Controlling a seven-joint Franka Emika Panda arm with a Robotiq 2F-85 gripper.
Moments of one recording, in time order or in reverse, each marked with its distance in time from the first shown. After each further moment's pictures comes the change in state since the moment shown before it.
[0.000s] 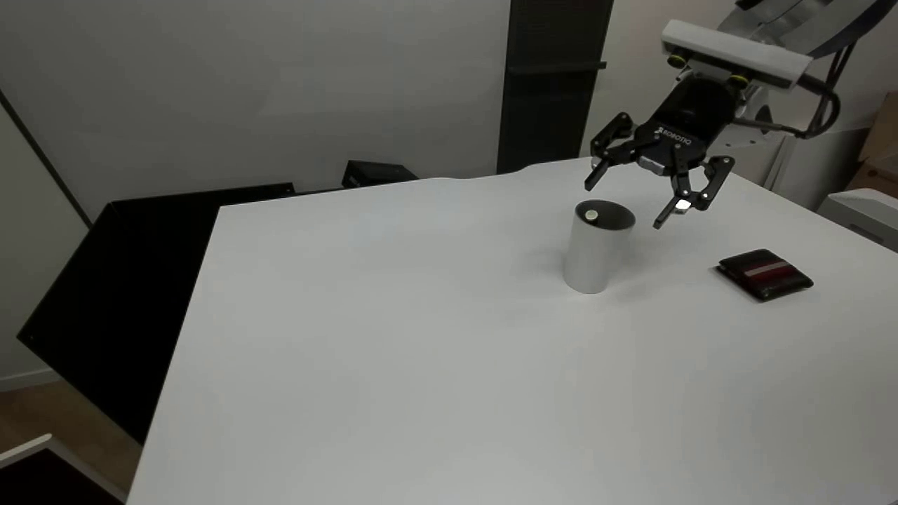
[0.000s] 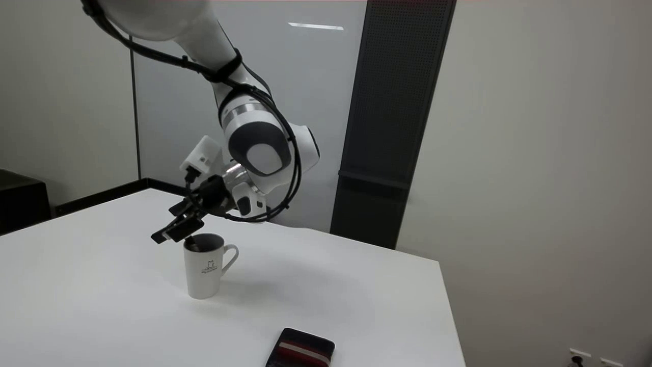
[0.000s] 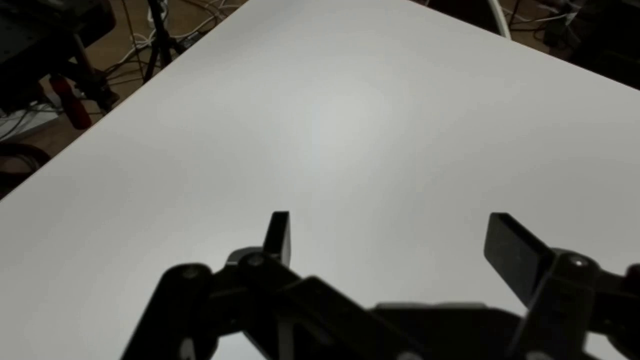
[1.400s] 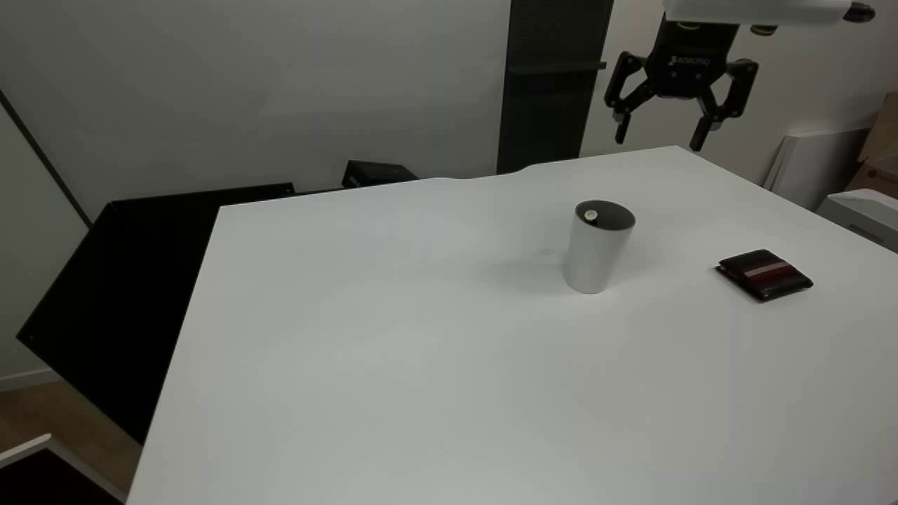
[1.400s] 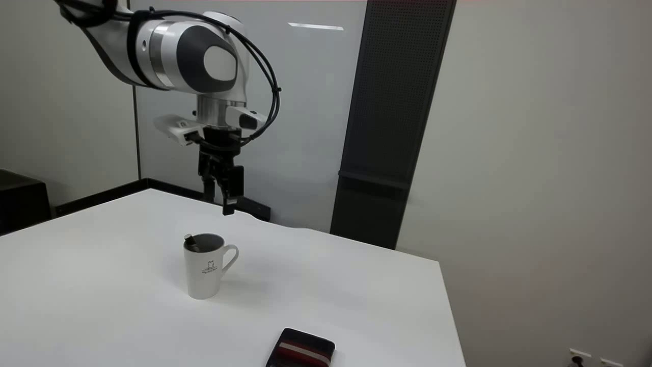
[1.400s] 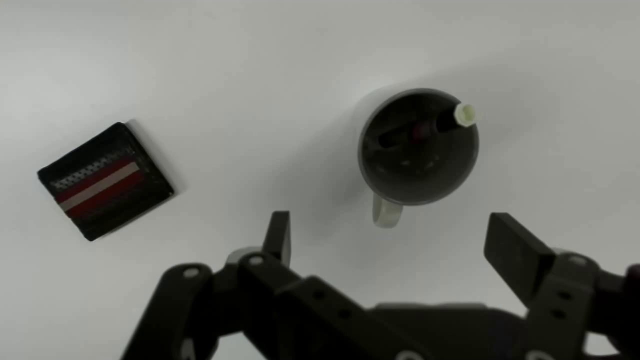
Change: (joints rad) arm 0.160 -0.278 0.014 -0.166 -0.772 0.561 0.010
